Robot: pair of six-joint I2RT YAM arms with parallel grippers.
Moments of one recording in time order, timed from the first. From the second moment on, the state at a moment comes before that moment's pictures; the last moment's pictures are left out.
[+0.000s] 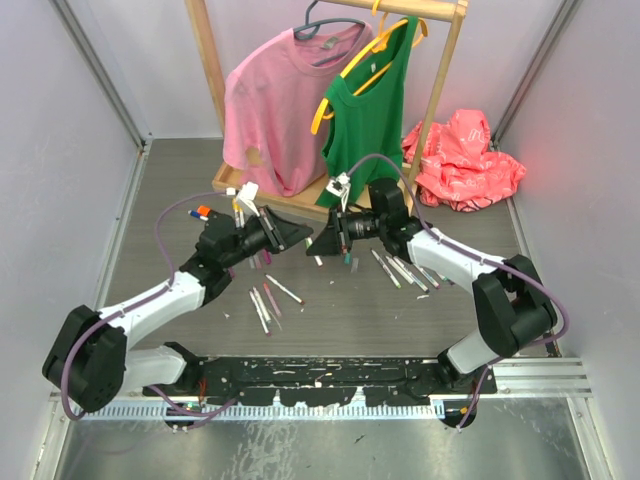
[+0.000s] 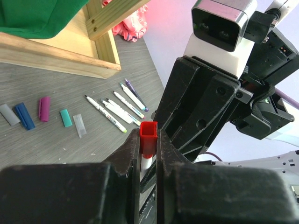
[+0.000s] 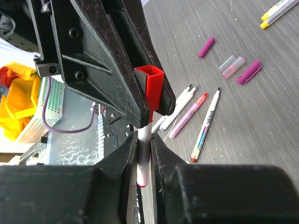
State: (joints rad) left arm -0.56 1.21 0.59 0.57 0.35 -0.95; right arm 0.53 1.52 0.92 0.20 -1.01 0.38
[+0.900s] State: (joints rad) left arm -0.33 0.93 0.75 0.29 0.05 -0.76; right arm 0.61 1.66 0.98 0.15 -0.99 0.37
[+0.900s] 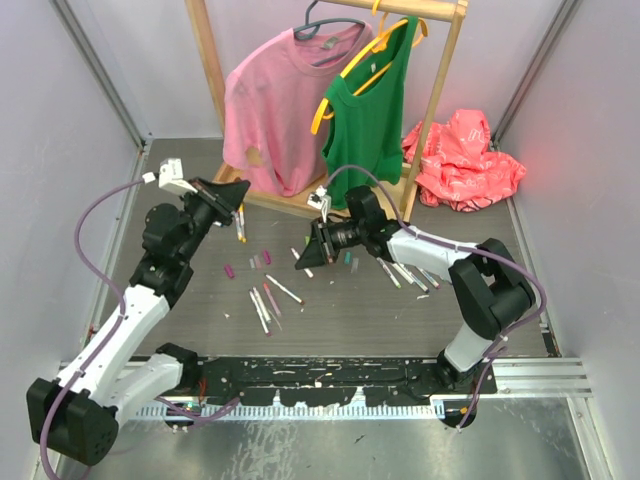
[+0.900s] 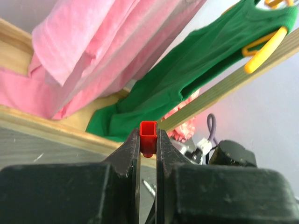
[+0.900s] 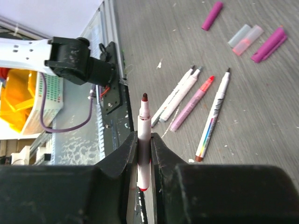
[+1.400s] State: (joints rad) left arm -0.33 1.07 0.53 0.20 0.20 -0.85; right arm 0.70 1.81 1.03 0.00 -0.66 0.22
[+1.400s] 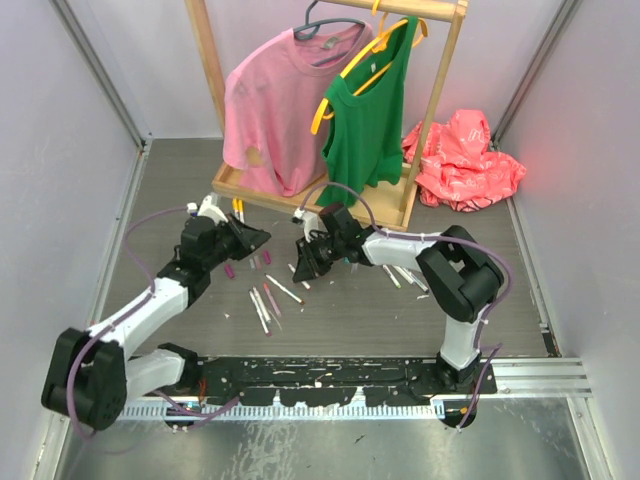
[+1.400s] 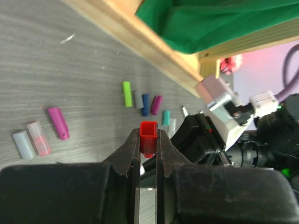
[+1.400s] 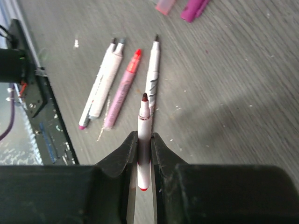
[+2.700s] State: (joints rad) left arm -0.37 1.65 0.74 0.08 0.17 -0.93; right arm 0.74 1.94 1.12 -0.10 -0.52 0.20
